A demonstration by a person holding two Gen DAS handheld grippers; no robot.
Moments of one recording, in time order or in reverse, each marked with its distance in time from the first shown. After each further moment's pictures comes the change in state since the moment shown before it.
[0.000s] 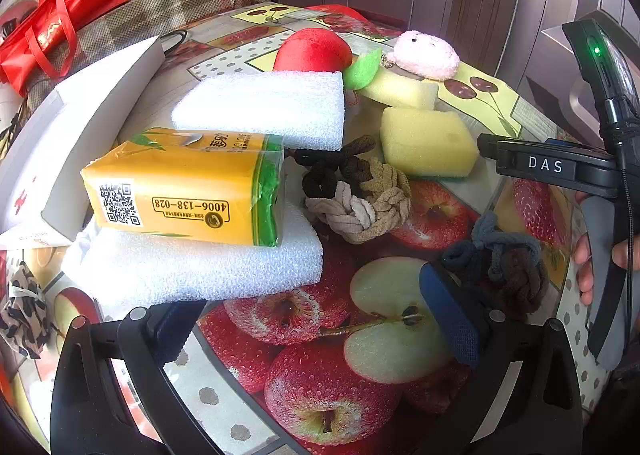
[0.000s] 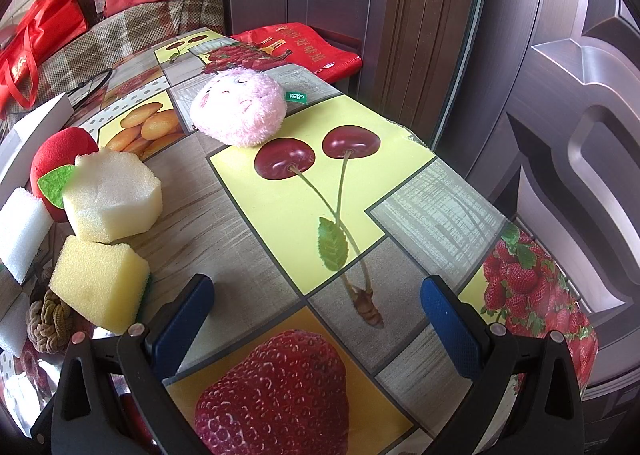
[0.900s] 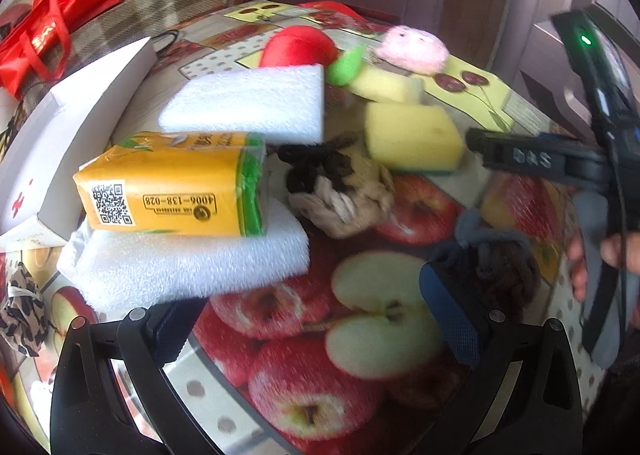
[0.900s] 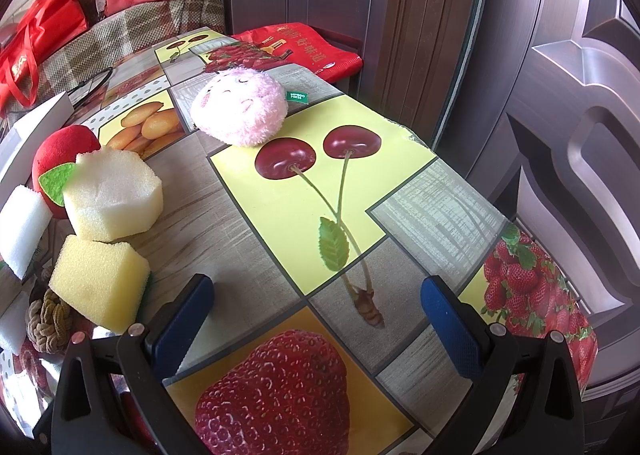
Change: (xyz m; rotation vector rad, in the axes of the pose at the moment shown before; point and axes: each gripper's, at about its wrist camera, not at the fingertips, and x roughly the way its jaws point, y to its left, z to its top) left arm -0.005 -0.015 -0.002 0.036 0.027 -0.025; right arm 0.000 0.000 0.000 0.000 0.000 0.000
